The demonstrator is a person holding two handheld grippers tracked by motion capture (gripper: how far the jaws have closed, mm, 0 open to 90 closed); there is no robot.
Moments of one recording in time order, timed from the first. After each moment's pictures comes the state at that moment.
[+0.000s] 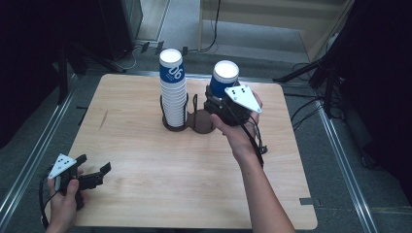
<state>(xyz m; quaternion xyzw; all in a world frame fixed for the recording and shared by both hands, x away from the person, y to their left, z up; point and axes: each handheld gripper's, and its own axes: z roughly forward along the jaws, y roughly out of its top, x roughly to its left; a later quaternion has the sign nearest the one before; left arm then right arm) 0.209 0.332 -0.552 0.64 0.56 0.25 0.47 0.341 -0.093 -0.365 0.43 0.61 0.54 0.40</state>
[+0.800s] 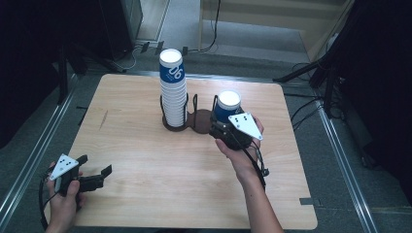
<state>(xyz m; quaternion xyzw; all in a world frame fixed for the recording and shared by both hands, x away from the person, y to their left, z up) 0.204 0.326 -0.543 0.66 0.53 0.25 0.46 0.313 -0.112 -0.426 0.44 0.63 0.52 0.39</state>
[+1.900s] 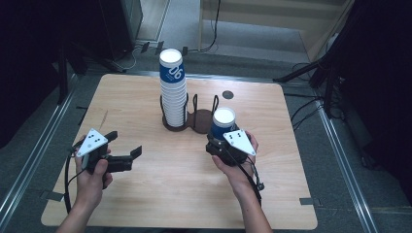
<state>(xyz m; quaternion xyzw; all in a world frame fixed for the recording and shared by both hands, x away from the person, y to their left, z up) 0.241 0.235 -0.458 0.69 0.45 0.24 0.51 0.291 -0.109 -0.469 0.45 0.65 0.49 0.37</state>
